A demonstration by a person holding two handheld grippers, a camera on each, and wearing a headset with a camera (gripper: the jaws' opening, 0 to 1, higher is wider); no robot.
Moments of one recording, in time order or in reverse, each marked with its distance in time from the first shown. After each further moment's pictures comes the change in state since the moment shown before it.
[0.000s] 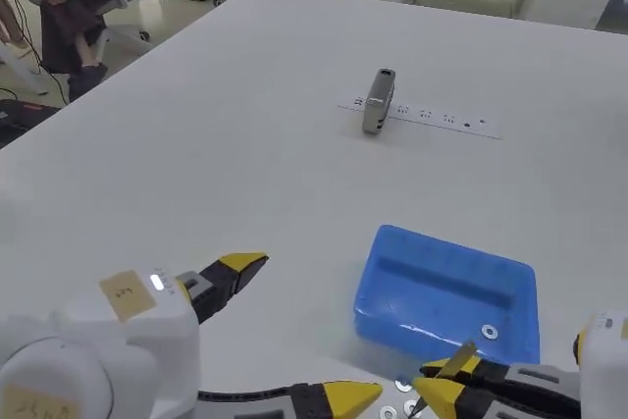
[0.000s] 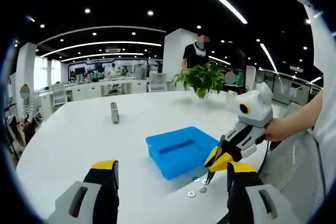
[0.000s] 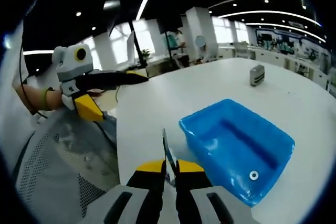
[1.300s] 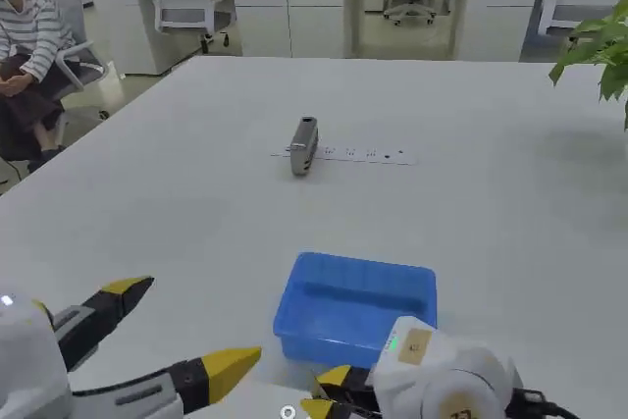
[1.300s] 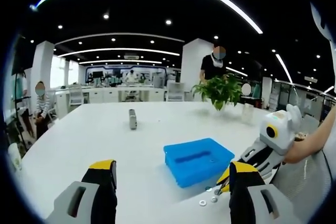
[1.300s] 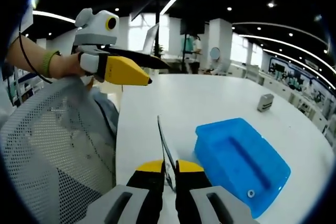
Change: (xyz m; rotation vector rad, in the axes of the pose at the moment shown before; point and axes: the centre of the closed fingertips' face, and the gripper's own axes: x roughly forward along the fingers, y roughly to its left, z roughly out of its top) left arm -0.009 0.021 0.014 -0.059 -0.087 0.144; right arm 0.015 0.014 -0.001 -0.237 0.000 -0.063
